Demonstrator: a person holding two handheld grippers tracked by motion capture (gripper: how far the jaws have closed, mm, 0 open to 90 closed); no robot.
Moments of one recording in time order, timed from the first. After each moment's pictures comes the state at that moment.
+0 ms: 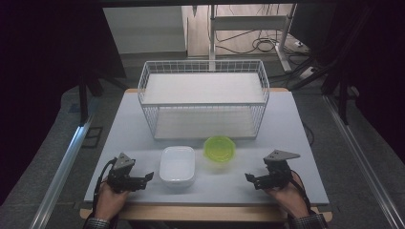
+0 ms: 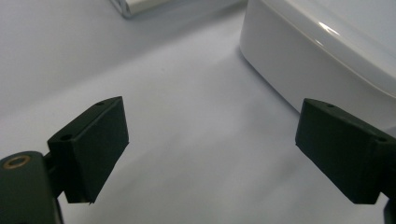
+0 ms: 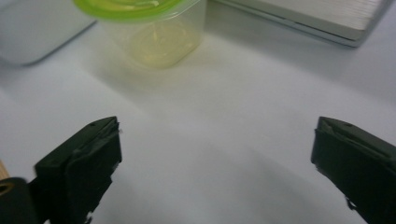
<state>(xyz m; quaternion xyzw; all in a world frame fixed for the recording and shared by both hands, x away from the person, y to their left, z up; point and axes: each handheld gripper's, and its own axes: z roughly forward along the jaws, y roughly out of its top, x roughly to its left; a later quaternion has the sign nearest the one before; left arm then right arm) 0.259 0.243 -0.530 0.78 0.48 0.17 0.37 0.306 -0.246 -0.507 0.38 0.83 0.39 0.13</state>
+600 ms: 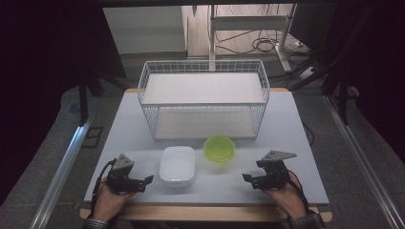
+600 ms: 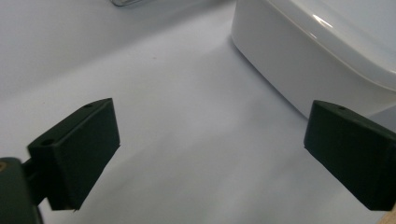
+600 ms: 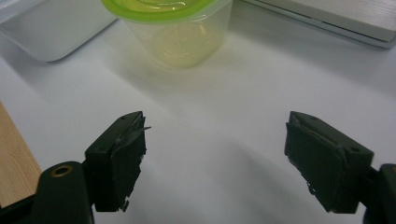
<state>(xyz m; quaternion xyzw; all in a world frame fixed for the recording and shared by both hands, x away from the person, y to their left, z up) 0.256 0.244 -0.529 0.79 0.46 0.16 0.37 0.303 -0.239 -0.501 0.37 0.84 0.39 0.11</state>
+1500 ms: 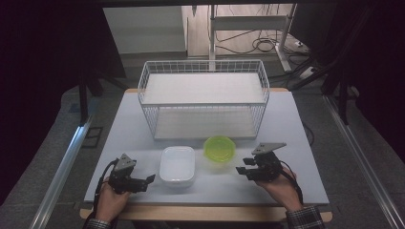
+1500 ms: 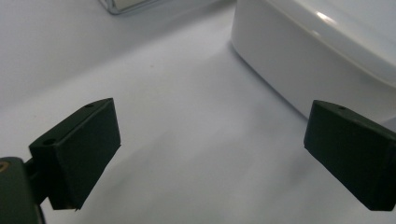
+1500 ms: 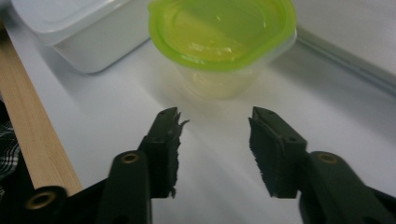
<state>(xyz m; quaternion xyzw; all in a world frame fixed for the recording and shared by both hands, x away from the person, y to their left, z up) 0.261 0.243 -0.538 0.79 0.45 0.17 0.39 0.316 -0.210 -0.473 0.31 0.87 0.38 0.08</state>
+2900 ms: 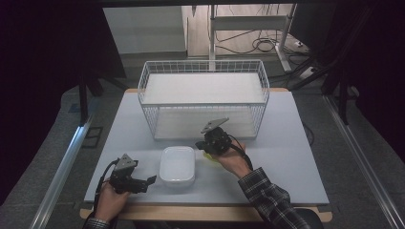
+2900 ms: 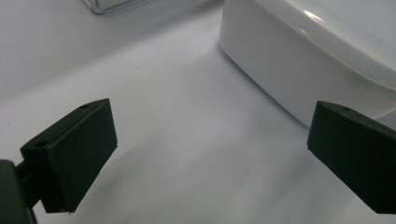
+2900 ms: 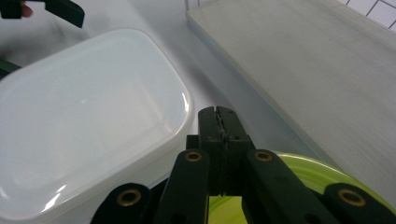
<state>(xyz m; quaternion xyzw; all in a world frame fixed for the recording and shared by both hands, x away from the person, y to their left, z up) 0.264 0.243 -0.542 0.79 0.44 0.15 0.40 0.386 -0.073 -0.474 0.23 0.89 0.38 0.07</state>
